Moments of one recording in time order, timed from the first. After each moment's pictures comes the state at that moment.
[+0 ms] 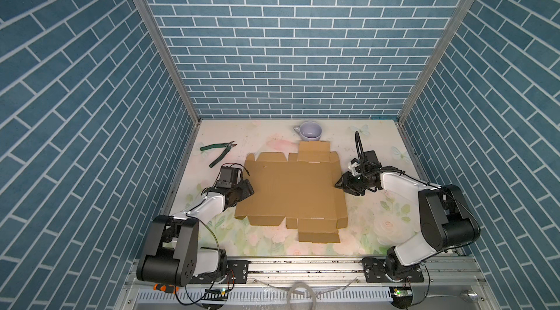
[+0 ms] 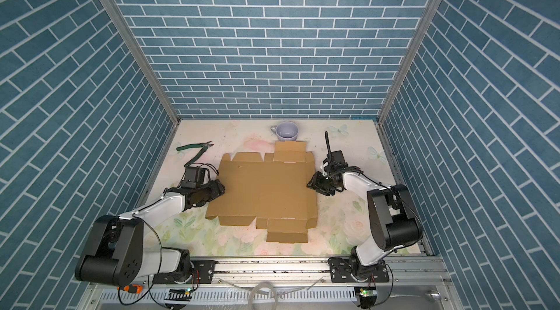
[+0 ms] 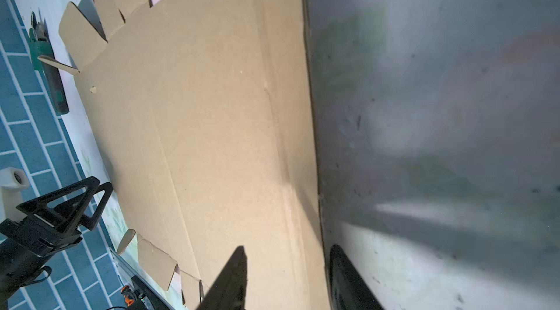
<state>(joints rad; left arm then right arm) -0.16 1.32 0.53 -0.21 0.10 -0.64 0.29 1.57 0.84 -0.42 -0.50 0.54</state>
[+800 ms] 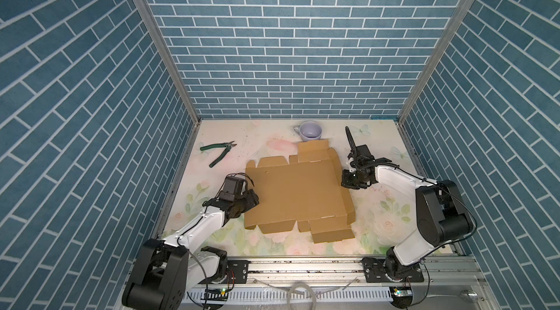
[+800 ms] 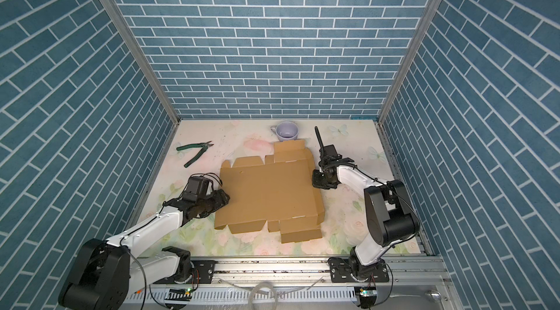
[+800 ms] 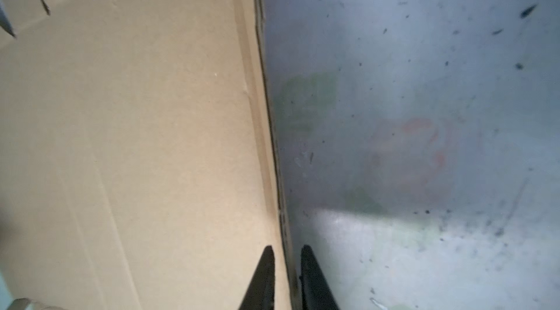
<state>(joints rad) -0.27 1.10 0.41 -0.33 0.12 -0.75 0.37 1.62 0.98 -0.60 -0.18 0.35</state>
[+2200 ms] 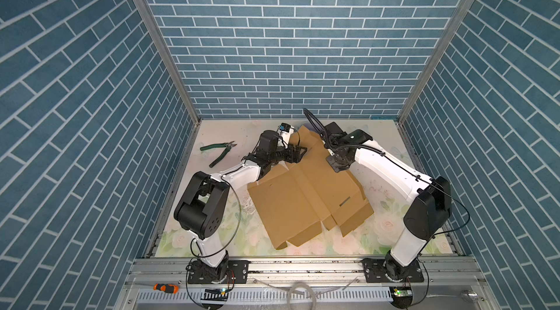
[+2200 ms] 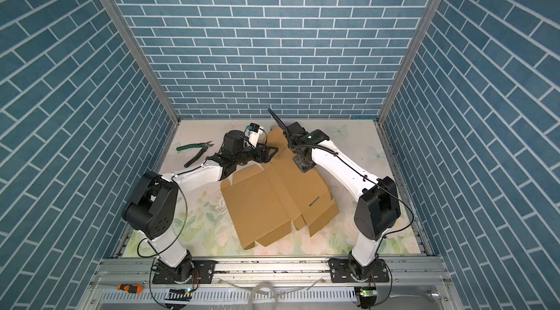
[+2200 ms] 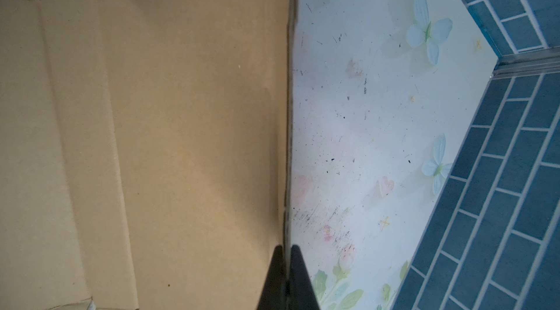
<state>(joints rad) -0.48 1.76 1.10 0.26 0.40 -0.26 0.69 1.73 1.61 -1.14 0.37 -0.04</state>
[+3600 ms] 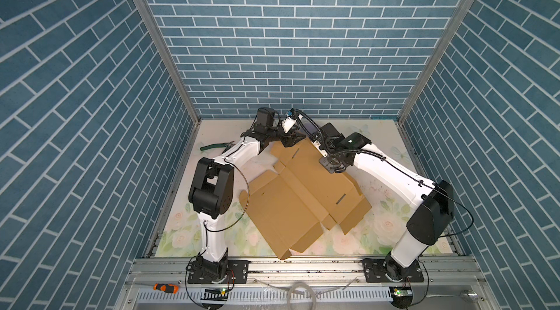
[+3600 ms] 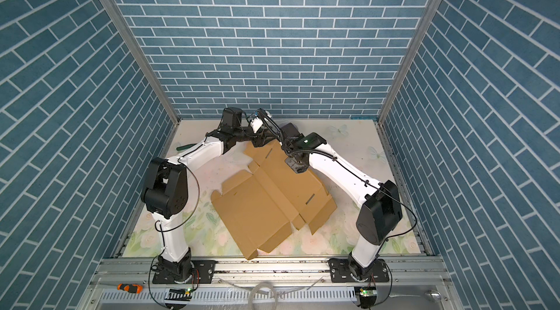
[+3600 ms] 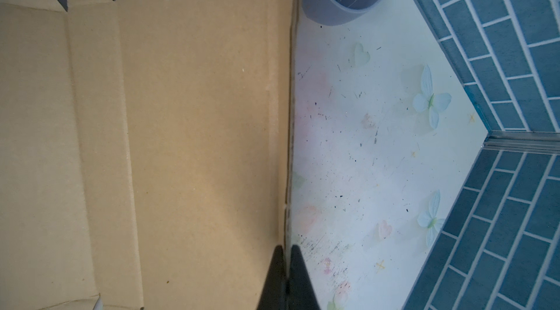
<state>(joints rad) -0.37 1.96 1.51 -0.04 0.72 0.32 0.76 1.70 1.60 -1.06 0.35 -0.16</state>
